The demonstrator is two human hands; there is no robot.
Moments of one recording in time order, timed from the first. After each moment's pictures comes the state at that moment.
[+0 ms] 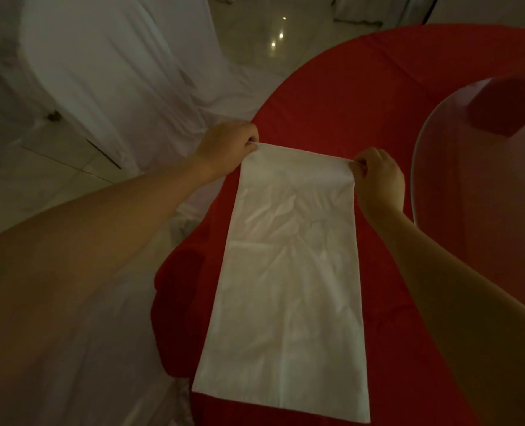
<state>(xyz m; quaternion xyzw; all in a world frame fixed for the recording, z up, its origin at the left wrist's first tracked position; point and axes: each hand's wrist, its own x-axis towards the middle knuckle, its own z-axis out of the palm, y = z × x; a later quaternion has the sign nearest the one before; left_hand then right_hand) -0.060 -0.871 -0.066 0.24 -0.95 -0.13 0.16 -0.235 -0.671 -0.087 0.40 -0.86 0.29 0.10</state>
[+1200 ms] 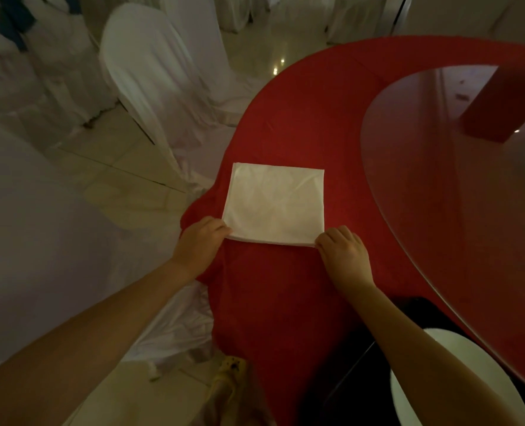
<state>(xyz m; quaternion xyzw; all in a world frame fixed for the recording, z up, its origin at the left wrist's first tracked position) 0.180 -0.592 -0.104 0.21 -0.97 -0.01 0.14 -0.032 -0.407 -0.107 0.56 -0.81 0.15 0.12</state>
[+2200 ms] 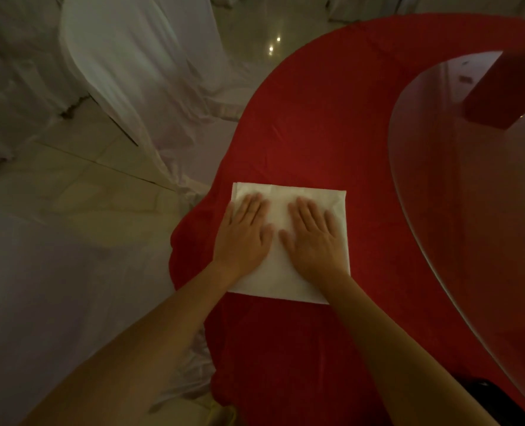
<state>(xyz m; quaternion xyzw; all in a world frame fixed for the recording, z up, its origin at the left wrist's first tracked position) 0.065 -0.654 -0.157 0.32 -0.94 -0.07 0.05 -0.055 -0.543 -0.153 0.52 -0.85 0.09 -0.03</state>
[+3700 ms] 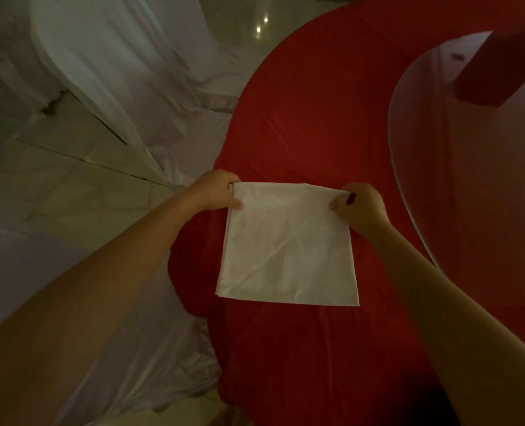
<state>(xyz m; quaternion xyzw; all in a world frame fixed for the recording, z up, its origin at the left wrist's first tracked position) 0.053 -0.751 -0.081 0.34 -0.88 -0.34 -0.04 -0.140 -0.554 -0.106 0.34 -0.90 0.26 -0.13</state>
